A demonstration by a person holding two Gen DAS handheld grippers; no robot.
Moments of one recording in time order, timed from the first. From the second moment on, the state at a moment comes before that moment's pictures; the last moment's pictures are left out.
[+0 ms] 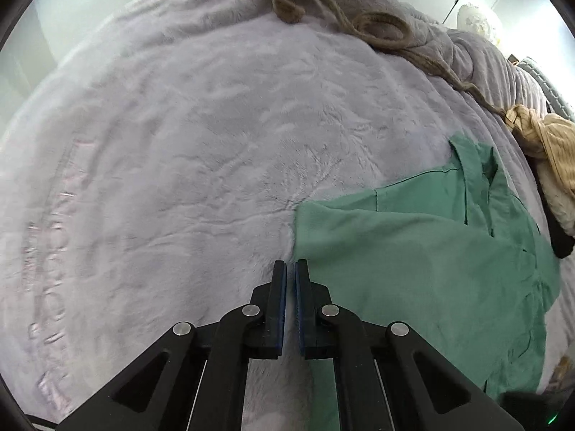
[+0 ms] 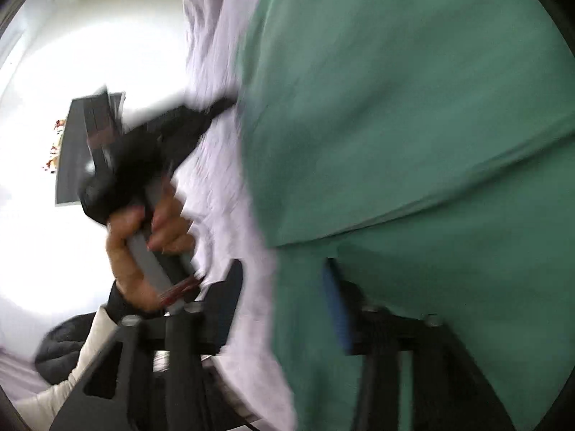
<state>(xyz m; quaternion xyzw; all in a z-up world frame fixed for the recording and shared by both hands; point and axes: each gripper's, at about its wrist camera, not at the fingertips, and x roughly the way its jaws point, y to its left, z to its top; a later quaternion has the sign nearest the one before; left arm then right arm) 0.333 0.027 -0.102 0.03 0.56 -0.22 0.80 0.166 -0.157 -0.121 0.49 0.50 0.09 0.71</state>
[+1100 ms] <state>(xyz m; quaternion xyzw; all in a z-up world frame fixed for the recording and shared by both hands) 0.182 -0.035 -0.095 0.12 0.59 -0.11 0.79 0.029 -0.375 -0.104 0.45 0.51 -0.10 0.72</state>
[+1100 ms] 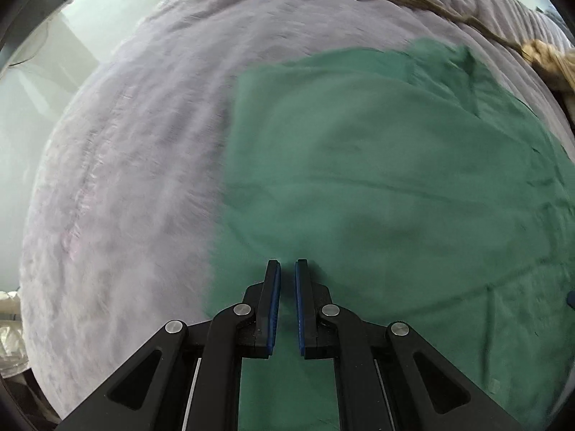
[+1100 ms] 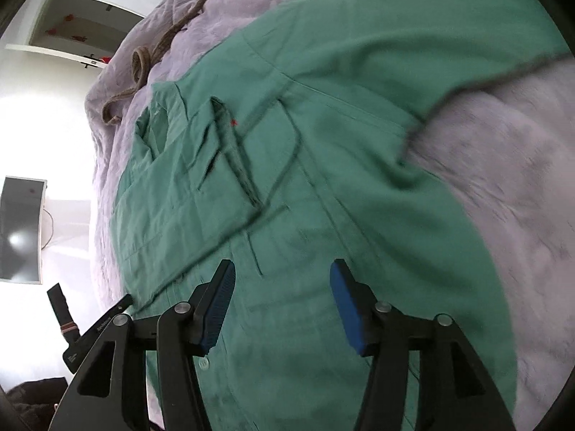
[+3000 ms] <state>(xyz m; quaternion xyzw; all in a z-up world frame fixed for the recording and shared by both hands) 0.067 -0.370 -0.120 0.14 0.62 -0.27 0.73 -0.072 -0.710 -0.178 0.72 0.19 -0.22 0.63</state>
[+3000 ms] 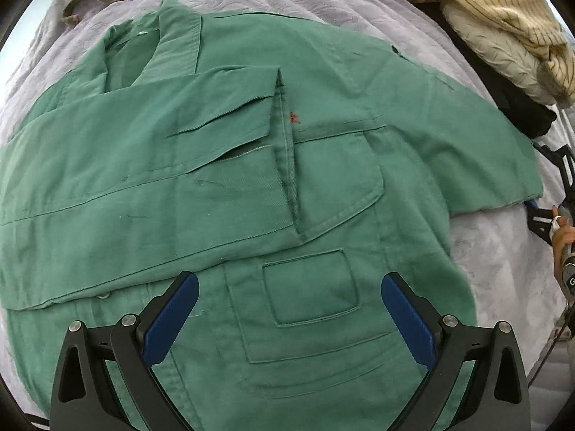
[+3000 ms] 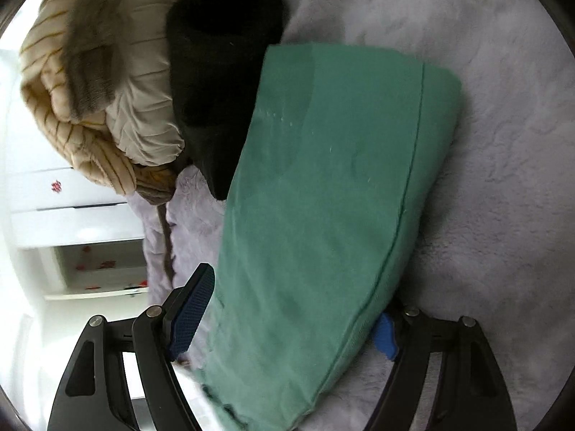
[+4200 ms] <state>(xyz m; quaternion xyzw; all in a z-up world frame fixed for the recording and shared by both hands) 0.179 -0.096 -0.102 0.03 0.57 -0.13 0.81 0.207 -0.271 -0.128 0.35 0.54 0.07 0.76</state>
